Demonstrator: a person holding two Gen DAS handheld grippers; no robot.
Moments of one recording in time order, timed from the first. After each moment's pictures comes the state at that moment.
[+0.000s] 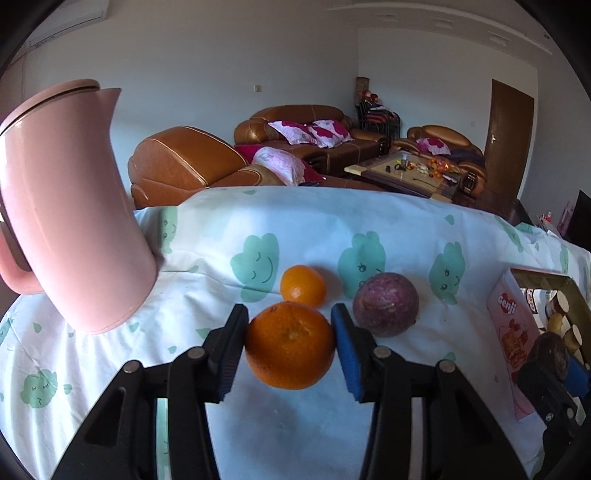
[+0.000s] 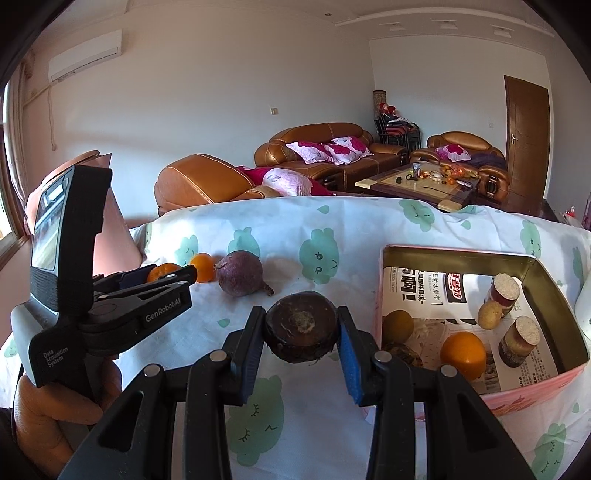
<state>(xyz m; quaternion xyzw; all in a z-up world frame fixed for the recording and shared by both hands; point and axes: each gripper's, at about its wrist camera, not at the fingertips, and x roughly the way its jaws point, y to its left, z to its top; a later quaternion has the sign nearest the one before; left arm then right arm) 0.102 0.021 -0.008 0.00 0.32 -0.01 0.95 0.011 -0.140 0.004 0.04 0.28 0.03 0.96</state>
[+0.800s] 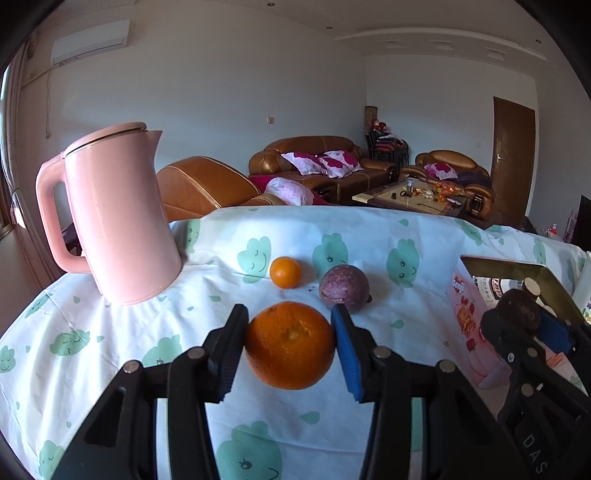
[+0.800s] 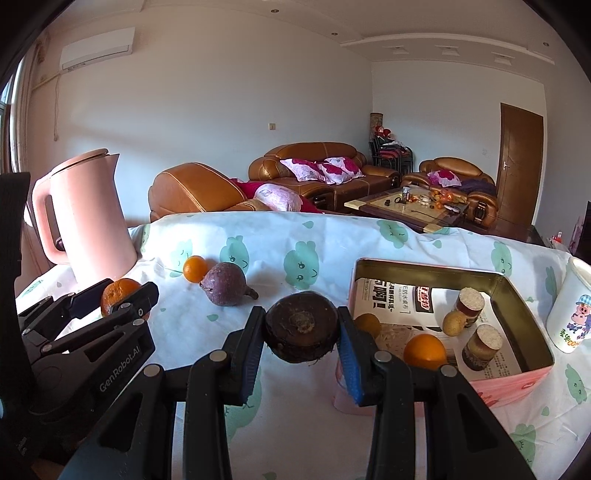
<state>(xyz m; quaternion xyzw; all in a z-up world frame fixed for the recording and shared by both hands) 0.016 -0.014 0.001 0.02 0.26 0.01 0.96 -0.021 -0.147 0.011 0.00 0.25 0.01 0.97</state>
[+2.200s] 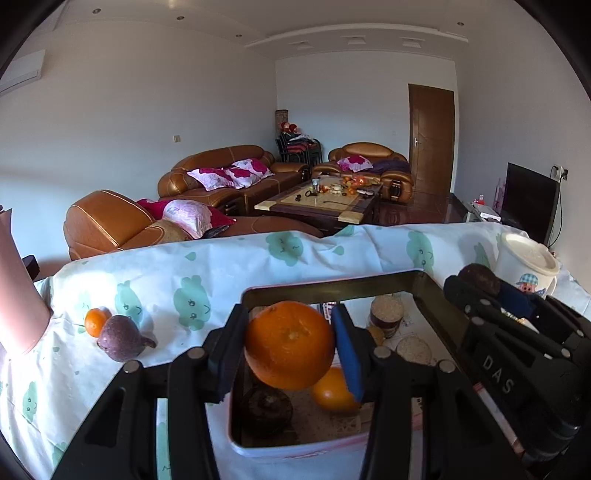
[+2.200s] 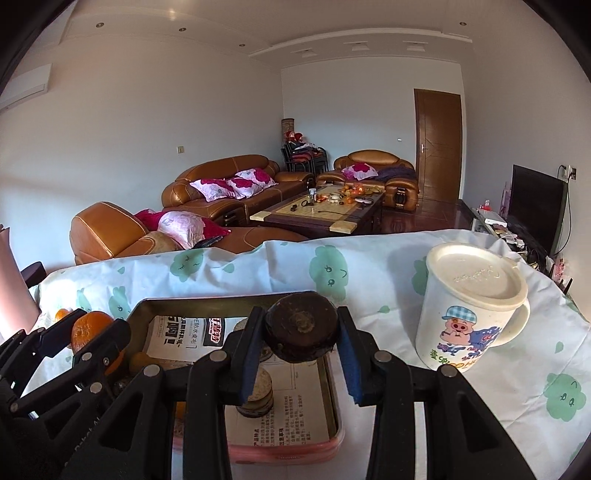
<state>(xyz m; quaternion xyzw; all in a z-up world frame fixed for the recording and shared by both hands) 0.028 -0.198 0.018 0.06 0.25 -0.15 0.95 -0.018 -0.331 0.020 0.07 0.24 -0.14 0.96</state>
